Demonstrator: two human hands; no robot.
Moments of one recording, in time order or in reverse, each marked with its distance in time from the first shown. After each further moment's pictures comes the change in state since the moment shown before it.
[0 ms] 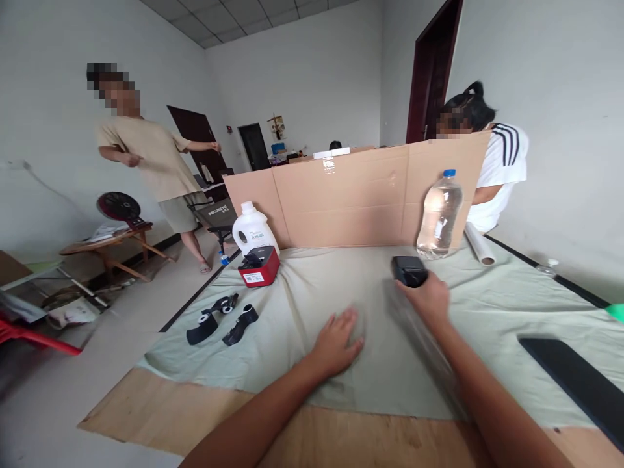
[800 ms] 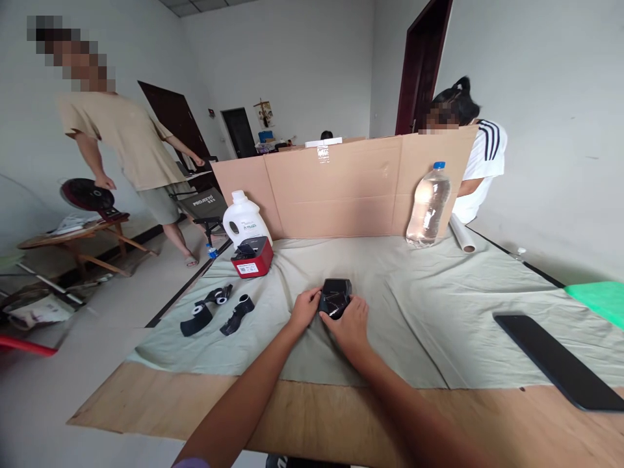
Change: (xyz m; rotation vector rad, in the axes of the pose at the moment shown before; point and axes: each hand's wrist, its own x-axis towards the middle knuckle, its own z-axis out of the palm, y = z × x) left_hand 0.022 -0.073 -0.019 -0.418 0.349 -0.165; right_hand -0.178 -0.096 0.062 0.187 -0.093 -0.229
